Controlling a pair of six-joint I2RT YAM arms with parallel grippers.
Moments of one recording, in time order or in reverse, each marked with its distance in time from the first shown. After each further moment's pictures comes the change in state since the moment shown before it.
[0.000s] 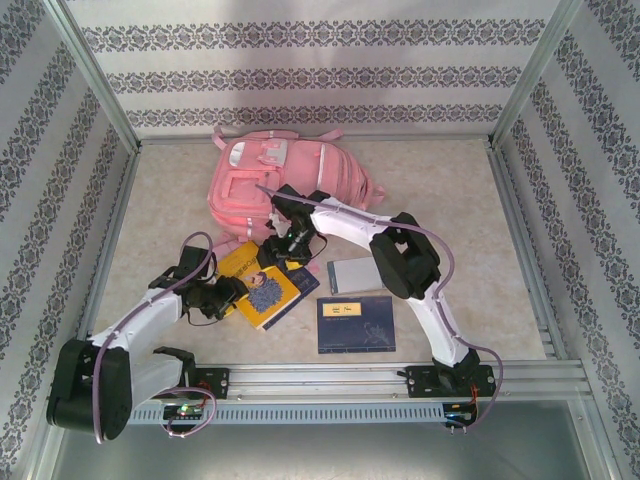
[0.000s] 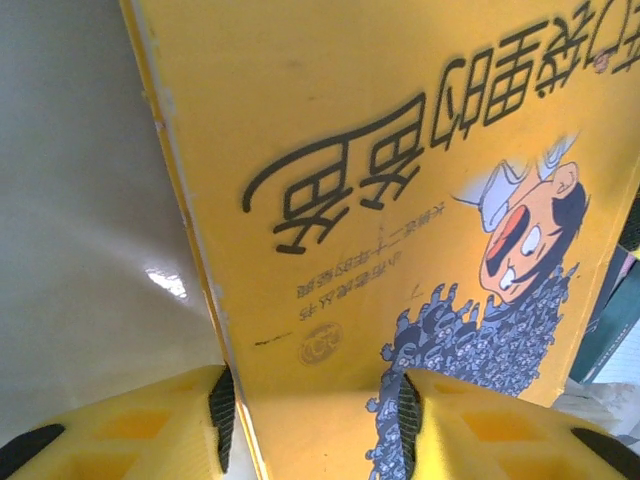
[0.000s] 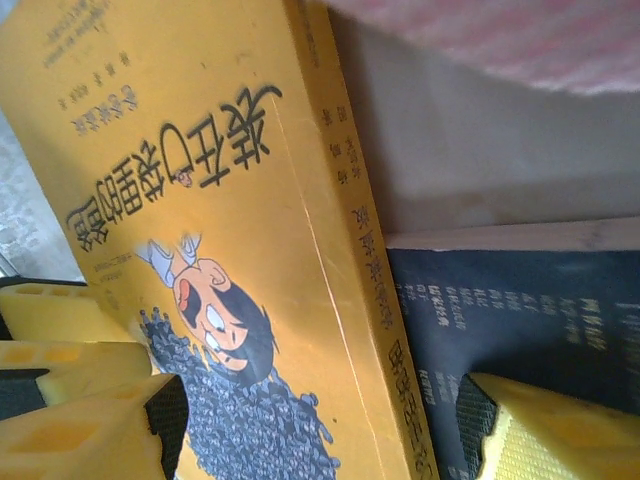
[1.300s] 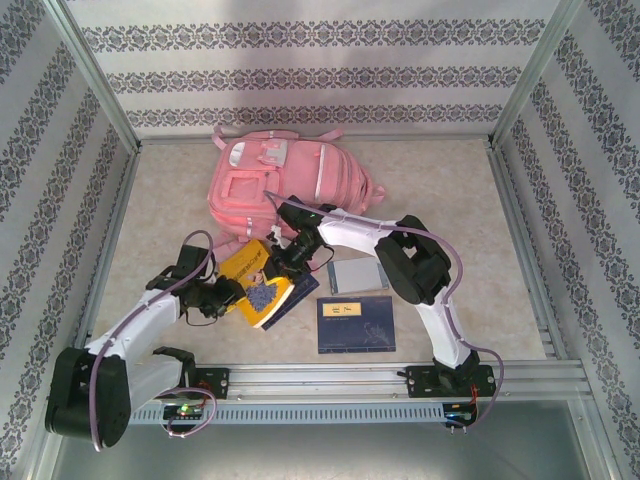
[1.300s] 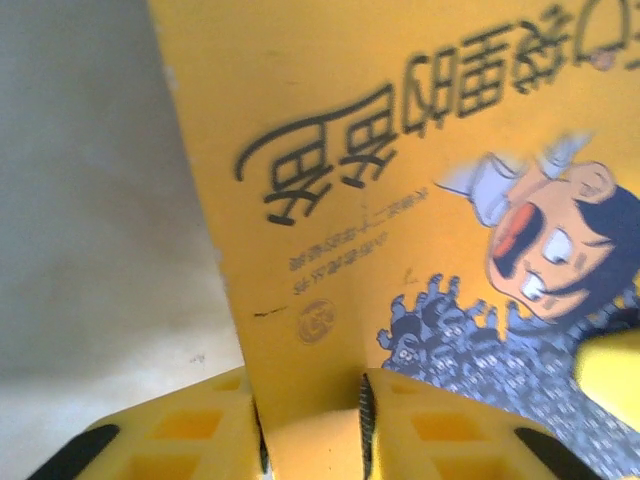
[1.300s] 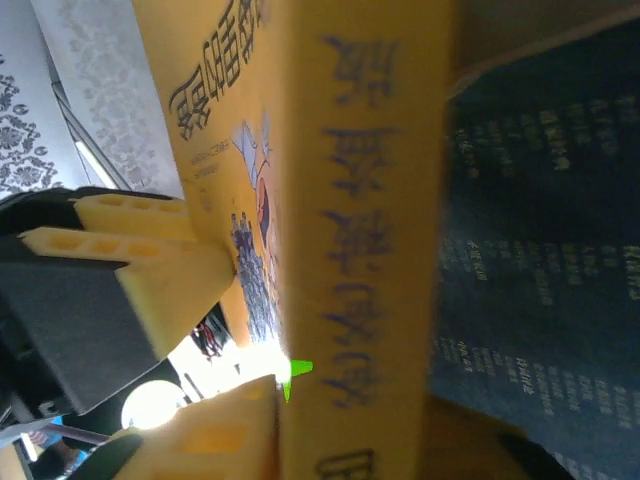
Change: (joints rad) left arm 0.000 -0.056 0.026 -0.065 0.010 0.074; right arm 0.016 -0.107 -0.225 0.179 -0.250 0.125
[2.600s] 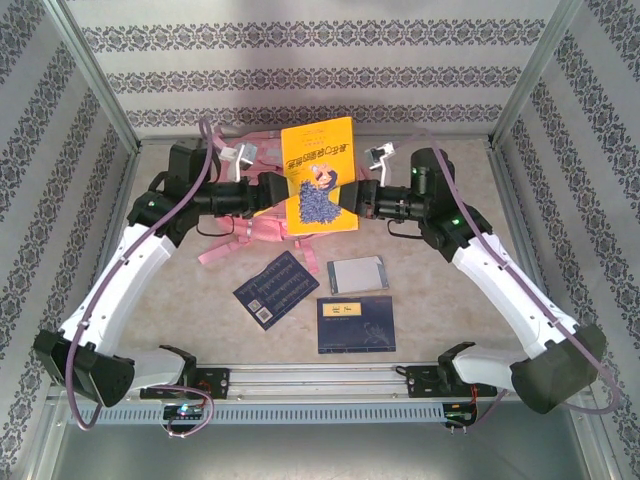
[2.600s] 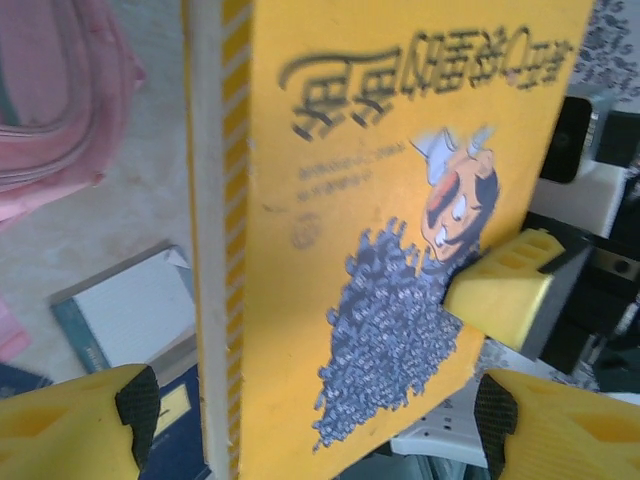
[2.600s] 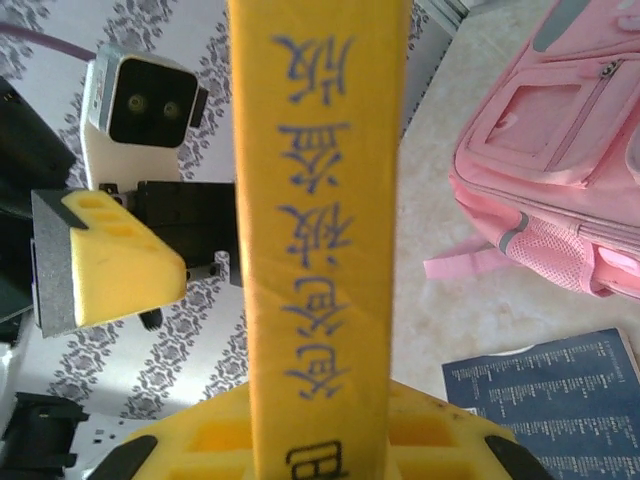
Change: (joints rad) left arm -0.180 0.235 0.921 -0.061 0.349 0.144; right arm -0.347 -0.965 -0.421 0.442 0.061 0.192
